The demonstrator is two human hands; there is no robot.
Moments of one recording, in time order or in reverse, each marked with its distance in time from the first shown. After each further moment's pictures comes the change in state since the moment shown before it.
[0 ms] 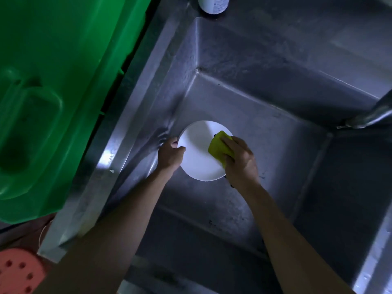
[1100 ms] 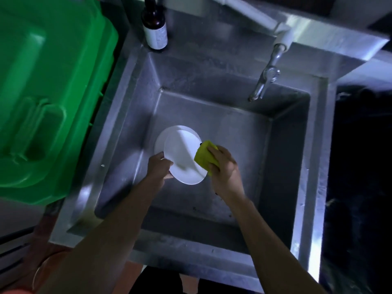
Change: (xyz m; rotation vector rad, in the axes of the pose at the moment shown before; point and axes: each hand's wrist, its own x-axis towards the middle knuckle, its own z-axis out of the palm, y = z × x) left_hand -0.128 0.019 -0.007 -0.369 -0.238 -0.054; right_hand -0.131 -0.015 -0.069 0.122 0.220 -0.096
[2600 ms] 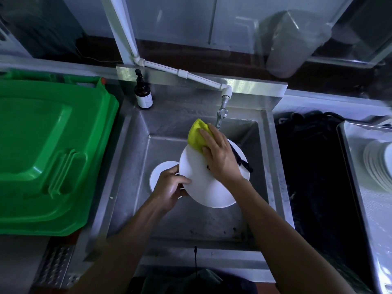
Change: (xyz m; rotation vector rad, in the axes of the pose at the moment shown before) left_hand -0.169 0.072 0.009 -0.033 -0.554 0.220; right_hand 0.009 -0.097 -0.104 -0.295 0.304 -0.363
